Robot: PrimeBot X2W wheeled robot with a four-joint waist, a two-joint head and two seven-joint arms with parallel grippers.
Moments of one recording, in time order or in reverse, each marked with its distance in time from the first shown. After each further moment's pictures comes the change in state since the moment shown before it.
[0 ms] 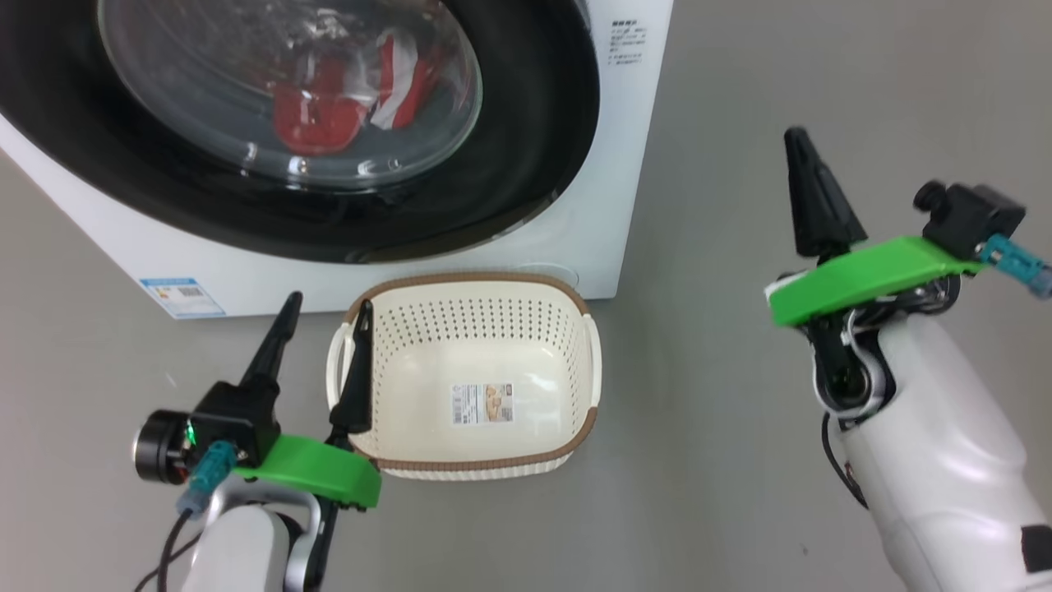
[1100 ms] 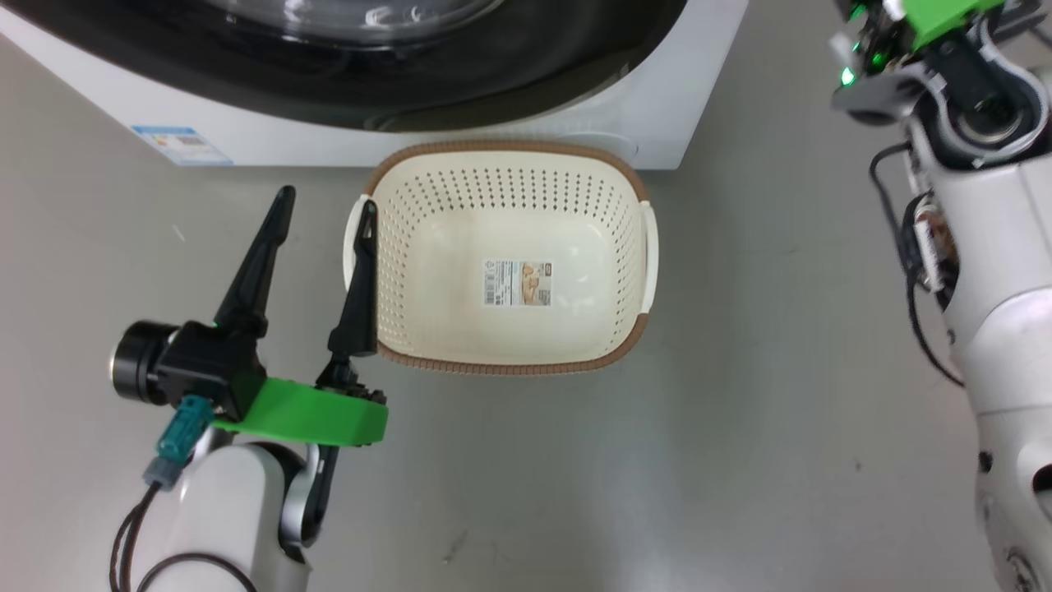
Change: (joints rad) left arm -0.102 -0.001 -0.016 -0.161 -0.005 -0.007 -0.003; right arm -0.467 -0.039 -0.048 0.119 0.840 0.000 0.591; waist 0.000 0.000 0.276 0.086
